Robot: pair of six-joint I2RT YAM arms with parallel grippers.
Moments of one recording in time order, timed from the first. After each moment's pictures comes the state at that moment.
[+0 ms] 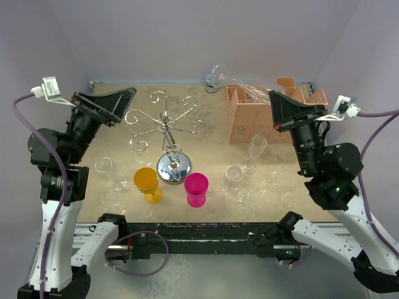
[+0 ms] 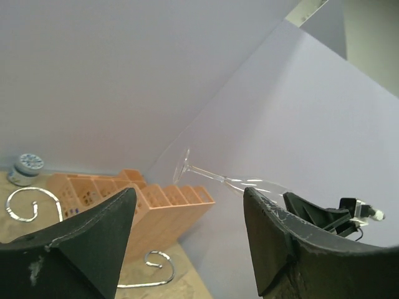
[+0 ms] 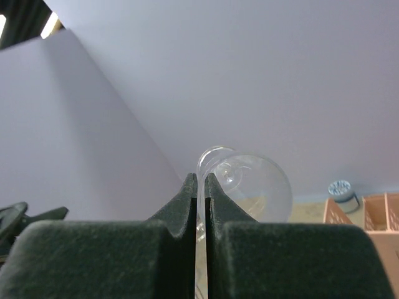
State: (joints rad) left arm -0.11 0.76 1.22 -0.07 0.37 -0.91; right arm 0.73 0.76 1.13 0.07 0.43 0.41
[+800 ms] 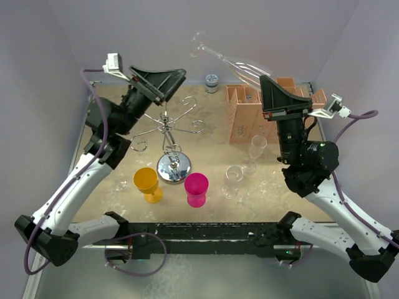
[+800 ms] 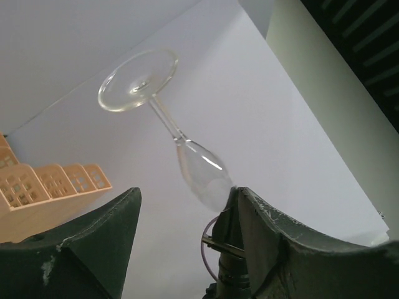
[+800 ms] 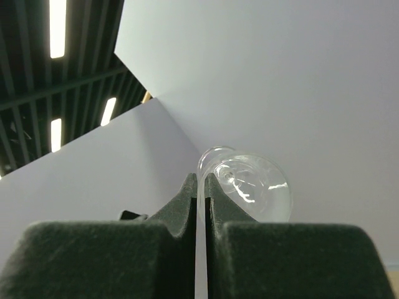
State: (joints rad) left arm -0.49 1.10 1.25 0.34 0.22 -1.22; right arm 0.73 0.88 1.00 0.65 0.39 0.60
